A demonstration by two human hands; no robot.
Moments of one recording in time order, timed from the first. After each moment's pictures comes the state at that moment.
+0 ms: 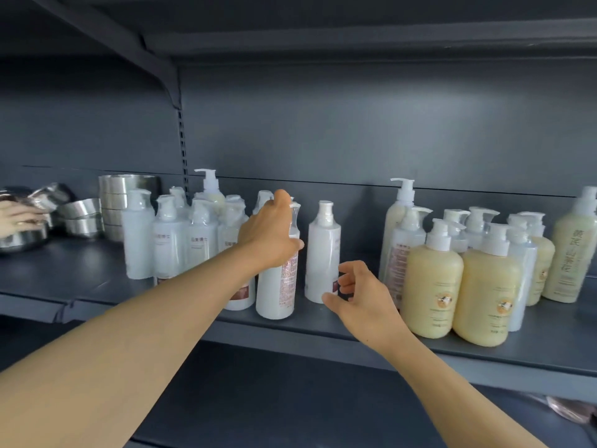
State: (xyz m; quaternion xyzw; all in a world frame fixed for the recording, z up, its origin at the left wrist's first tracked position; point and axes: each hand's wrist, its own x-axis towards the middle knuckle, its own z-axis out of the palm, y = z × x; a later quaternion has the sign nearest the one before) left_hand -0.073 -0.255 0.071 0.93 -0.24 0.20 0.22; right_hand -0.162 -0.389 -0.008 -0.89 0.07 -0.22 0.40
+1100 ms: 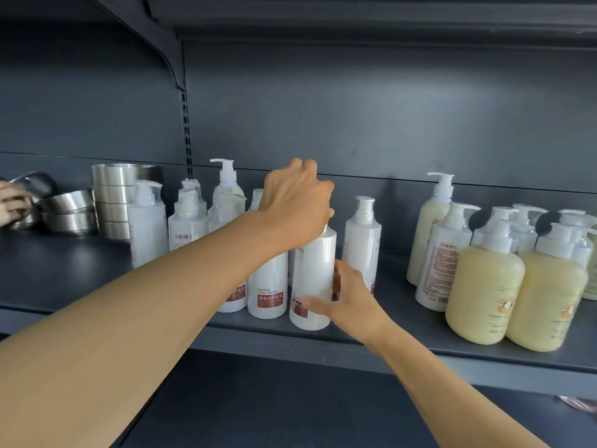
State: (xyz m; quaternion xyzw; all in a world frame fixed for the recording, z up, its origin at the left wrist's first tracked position) left_hand -0.038 -0.224 0.101 0.86 -0.35 0.38 0.00; right_hand -0.094 -0.330 -0.021 -0.87 0.08 -0.16 0.46
